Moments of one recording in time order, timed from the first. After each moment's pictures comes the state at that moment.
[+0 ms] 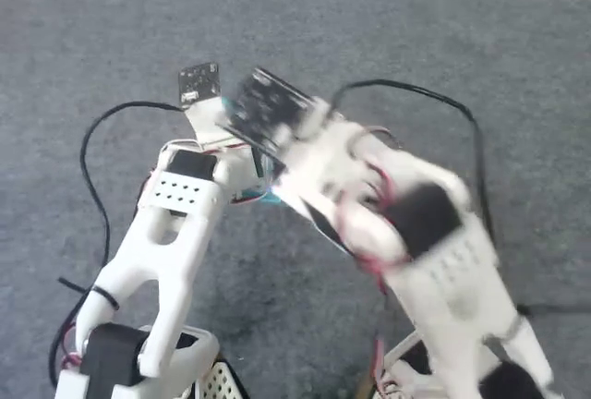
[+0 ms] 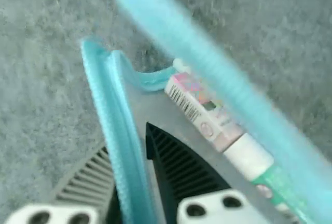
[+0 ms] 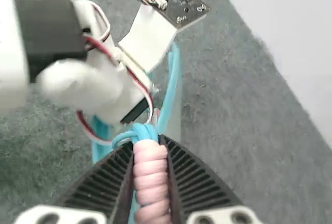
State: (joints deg) left arm 7.9 -15.5 39.9 56.0 30.6; right arm -41.5 -28.2 -0.1 78.2 24.7
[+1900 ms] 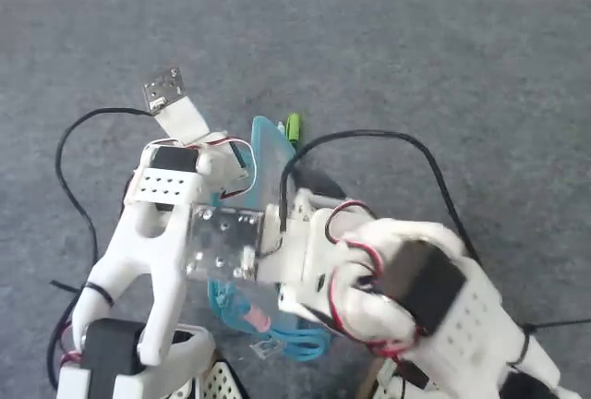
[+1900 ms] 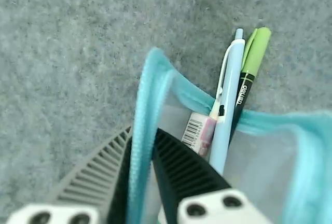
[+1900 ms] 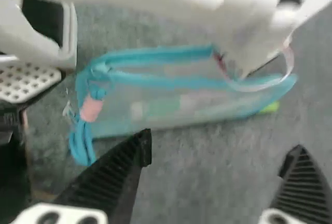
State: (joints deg) left arm 0.8 -14.7 39.0 56.0 39.2; right arm -58.8 -38.1 3.6 100.2 29.2
